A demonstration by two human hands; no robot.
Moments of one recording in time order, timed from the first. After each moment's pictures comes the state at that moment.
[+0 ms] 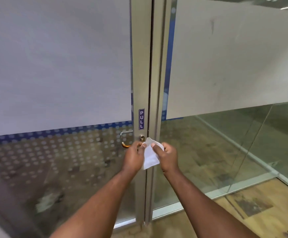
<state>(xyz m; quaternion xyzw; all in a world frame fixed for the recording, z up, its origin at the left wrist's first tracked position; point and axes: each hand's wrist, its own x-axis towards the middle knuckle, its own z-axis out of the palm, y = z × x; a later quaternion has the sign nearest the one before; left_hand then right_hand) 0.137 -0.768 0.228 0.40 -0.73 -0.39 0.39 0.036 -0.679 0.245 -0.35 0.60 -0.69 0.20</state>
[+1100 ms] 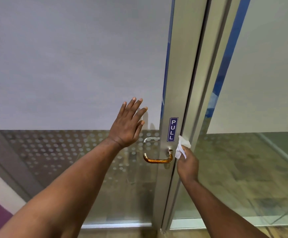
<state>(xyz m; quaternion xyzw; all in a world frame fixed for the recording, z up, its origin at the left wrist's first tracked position) 0.167 -0.989 0.297 0.29 -0.88 0.17 0.34 -0.054 -0.862 0.169 -0.39 0.71 -0.57 0.13</state>
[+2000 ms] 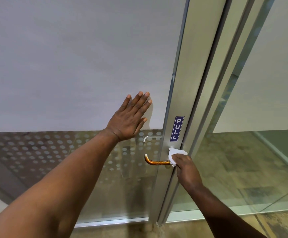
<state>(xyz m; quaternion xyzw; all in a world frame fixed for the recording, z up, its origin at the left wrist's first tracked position) 0.164 -1.057 0.285 0.24 -0.88 0.29 0.28 -0.073 -0.882 0.119 -0.64 0.71 -0.30 -0.02</state>
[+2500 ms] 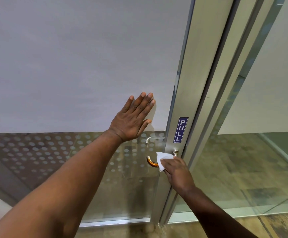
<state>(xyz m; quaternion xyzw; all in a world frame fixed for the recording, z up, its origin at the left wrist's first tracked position) 0.157 -1.067 0.281 0.24 -0.87 0.33 0.29 -0.045 -0.899 0.112 -0.72 0.64 -0.23 -0.07</state>
